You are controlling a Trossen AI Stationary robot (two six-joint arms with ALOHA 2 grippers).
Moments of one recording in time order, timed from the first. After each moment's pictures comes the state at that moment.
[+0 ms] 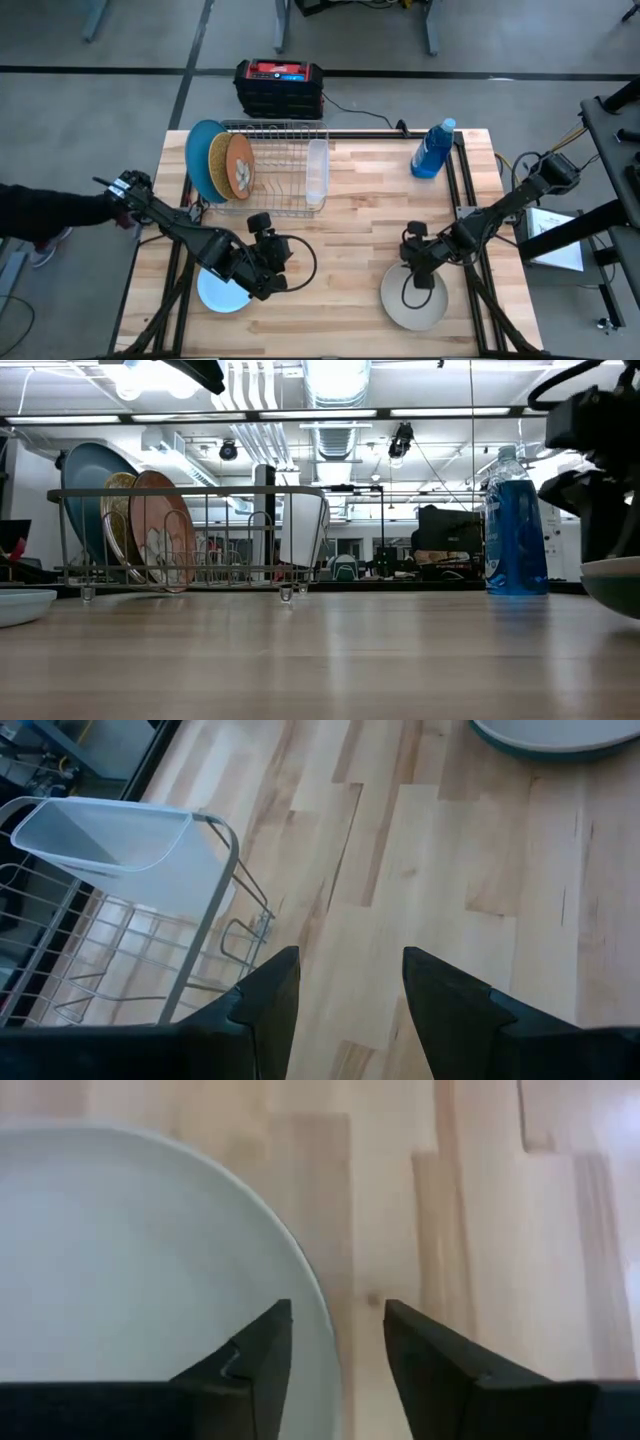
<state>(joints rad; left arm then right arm) -0.56 1.56 1.38 -0.96 -0.70 -0.59 0.56 1.19 0.55 -0.50 0.22 0.49</state>
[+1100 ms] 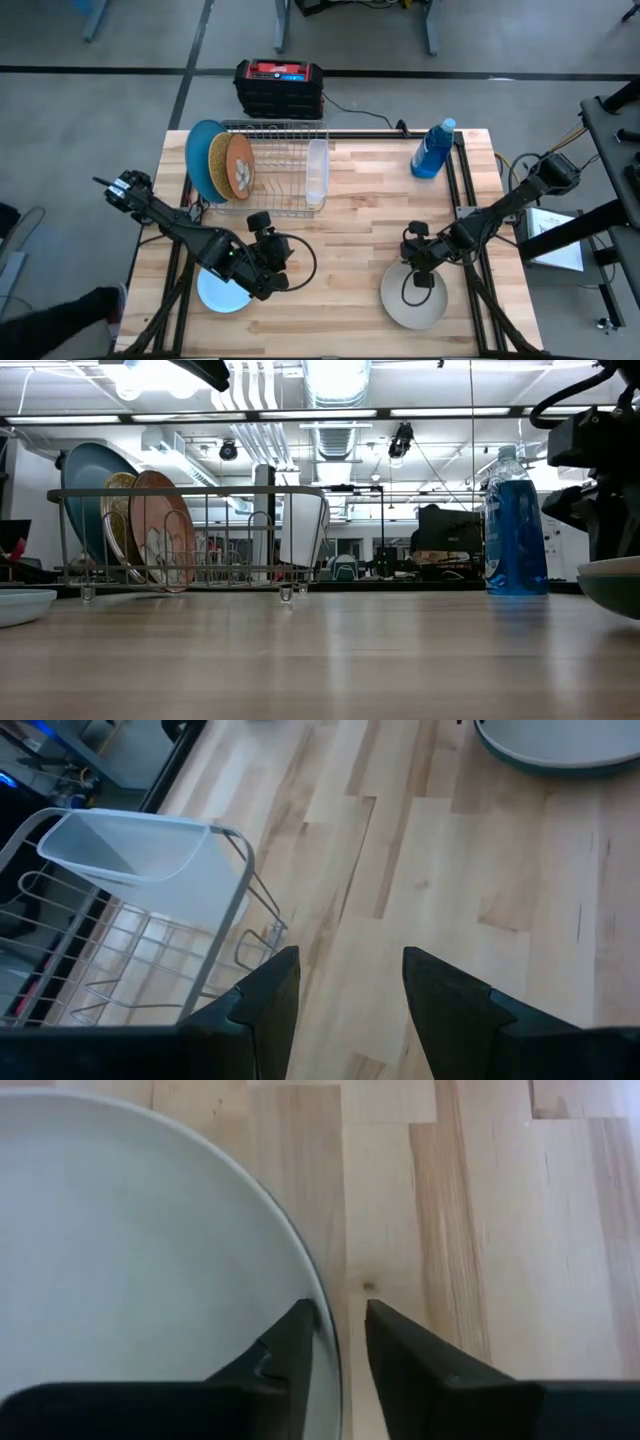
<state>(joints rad) -0.56 1.56 1.38 -0.95 -0.74 -0.59 0.55 1.20 0.49 -0.43 0.21 0.51</state>
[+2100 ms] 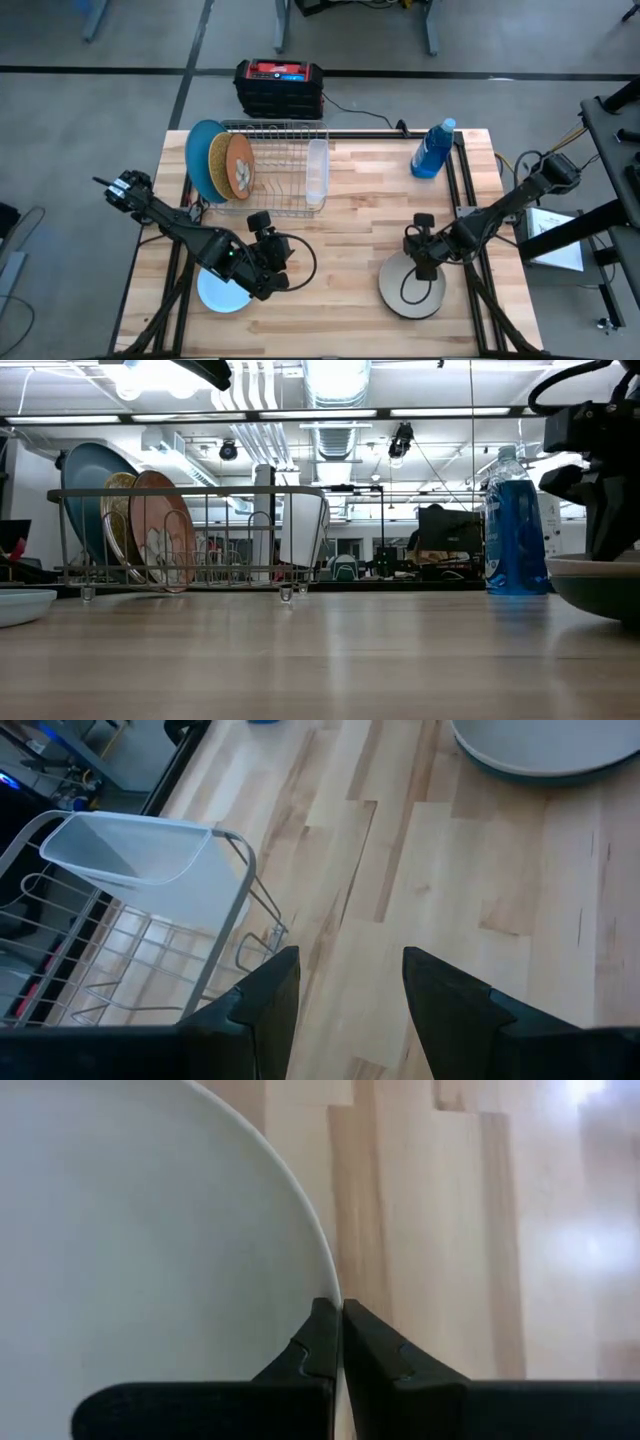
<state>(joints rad) -0.56 1.56 1.38 -0.94 -0.75 -0.59 0.55 1.19 0.58 -0.68 0.31 0.49</state>
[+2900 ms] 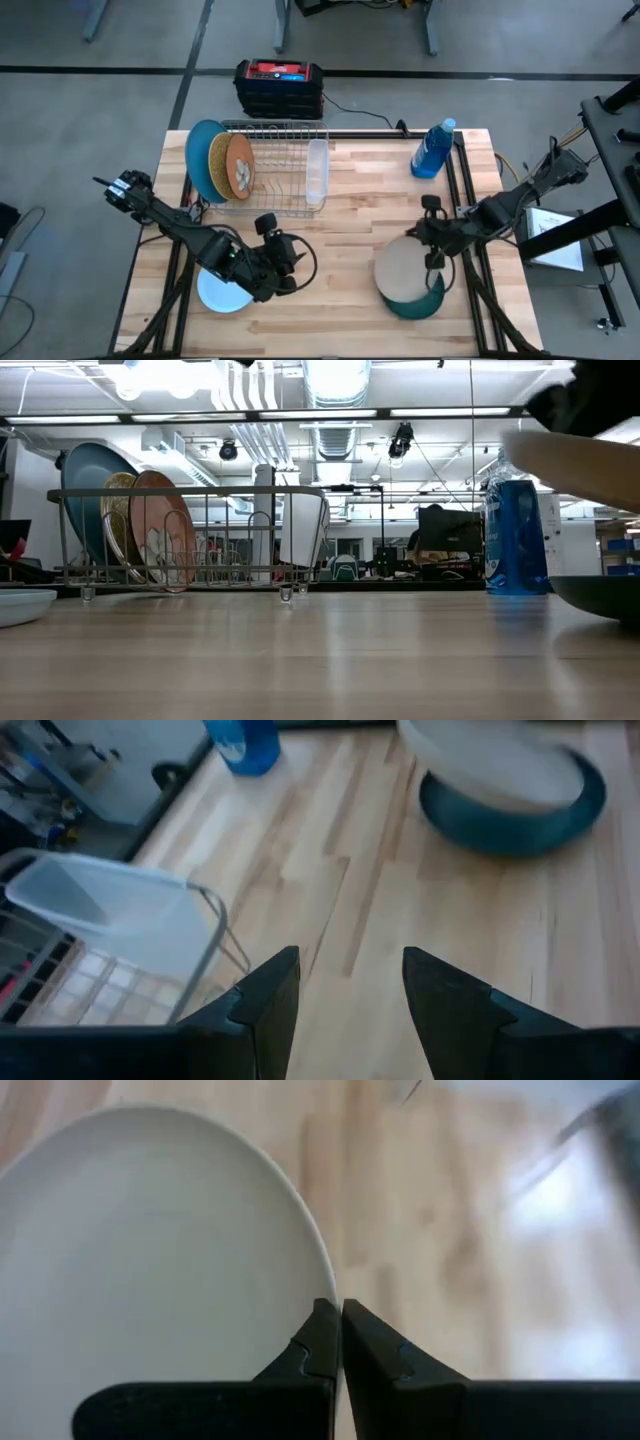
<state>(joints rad) -0.56 1.56 1.37 -0.76 -0.77 -0.54 0.55 0.93 0.75 -0.82 0.45 0.33</state>
